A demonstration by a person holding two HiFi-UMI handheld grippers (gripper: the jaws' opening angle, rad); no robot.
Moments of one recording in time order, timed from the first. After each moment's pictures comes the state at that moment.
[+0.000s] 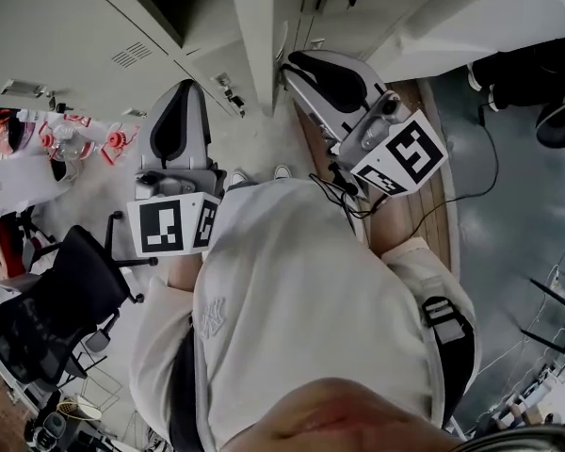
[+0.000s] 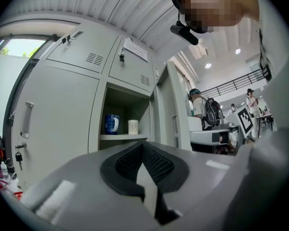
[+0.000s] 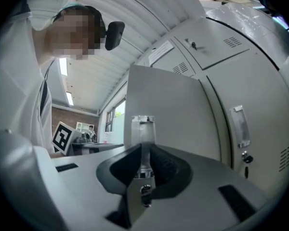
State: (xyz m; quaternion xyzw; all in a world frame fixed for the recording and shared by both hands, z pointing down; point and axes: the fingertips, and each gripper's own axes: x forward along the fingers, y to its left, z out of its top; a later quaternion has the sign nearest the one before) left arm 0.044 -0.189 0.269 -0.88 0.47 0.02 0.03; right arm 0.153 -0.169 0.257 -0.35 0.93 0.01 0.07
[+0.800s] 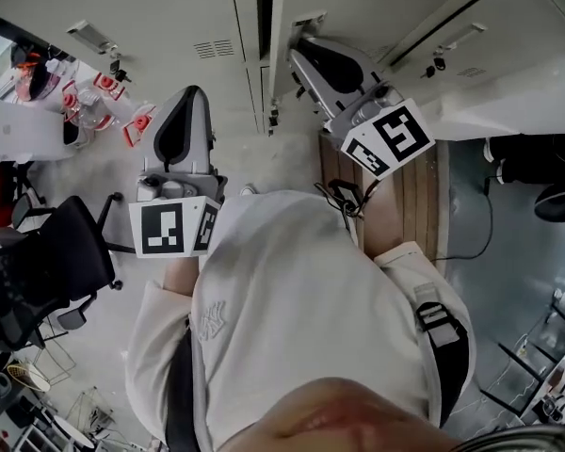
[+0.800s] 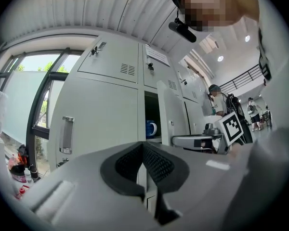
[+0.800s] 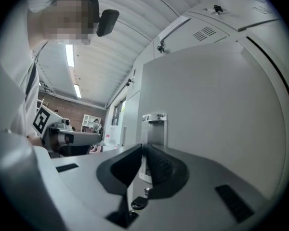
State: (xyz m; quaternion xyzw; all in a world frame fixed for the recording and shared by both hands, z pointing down) left arm -0.084 -0.223 0.259 -0.83 0.56 0.03 0.04; right arm 0.031 -0.273 0.258 -0.30 0.95 0.05 0.04
